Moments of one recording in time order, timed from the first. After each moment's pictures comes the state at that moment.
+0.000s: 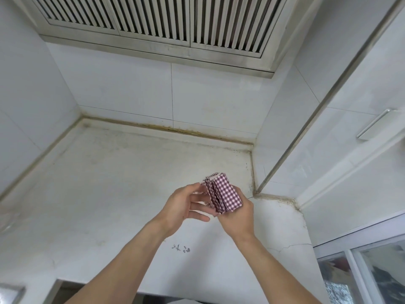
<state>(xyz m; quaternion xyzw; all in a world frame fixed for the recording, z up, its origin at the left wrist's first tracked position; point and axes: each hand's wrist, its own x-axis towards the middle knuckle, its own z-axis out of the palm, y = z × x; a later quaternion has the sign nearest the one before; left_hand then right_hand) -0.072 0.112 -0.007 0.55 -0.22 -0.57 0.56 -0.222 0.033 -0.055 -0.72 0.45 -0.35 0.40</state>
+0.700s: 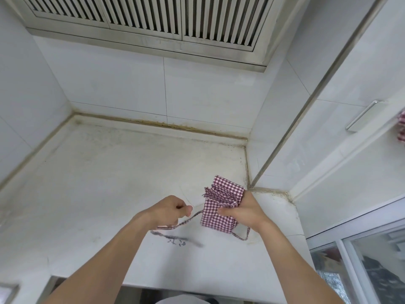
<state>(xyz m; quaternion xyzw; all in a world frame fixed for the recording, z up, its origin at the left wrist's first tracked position) -0.040 0.119 -0.064 0.71 -0.41 -0.53 0.23 -0.260 0.004 -0.037 -0.66 0.47 -0.11 0.57</state>
